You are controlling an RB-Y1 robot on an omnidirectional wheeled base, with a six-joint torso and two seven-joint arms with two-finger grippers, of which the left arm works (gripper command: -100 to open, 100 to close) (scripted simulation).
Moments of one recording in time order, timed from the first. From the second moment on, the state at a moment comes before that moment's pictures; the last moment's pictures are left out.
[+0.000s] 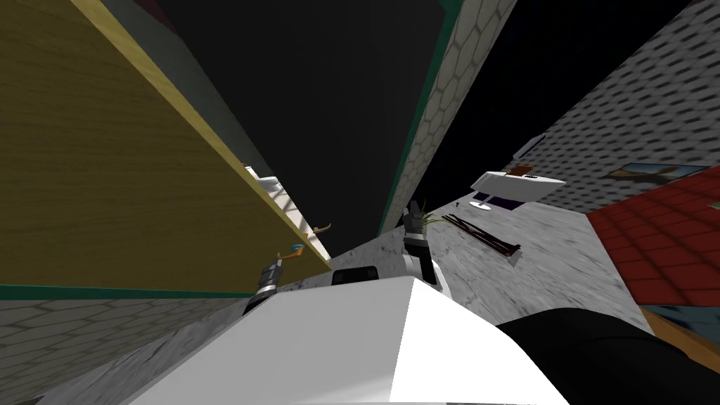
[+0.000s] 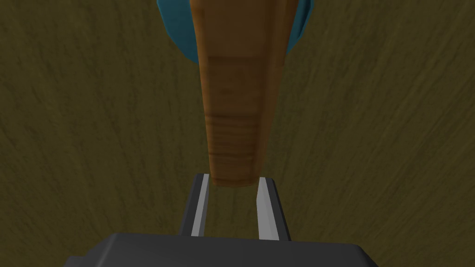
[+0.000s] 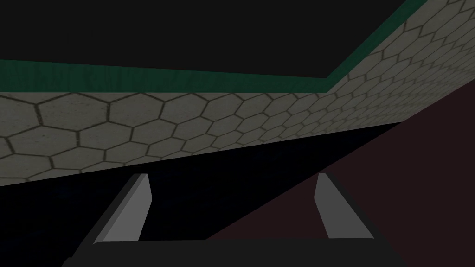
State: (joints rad) arm 0.29 0.34 0.19 -0.83 0.15 -0.87 0.25
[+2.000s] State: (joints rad) arm 0.38 0.40 0.06 -0.81 0.08 -1.09 0.37
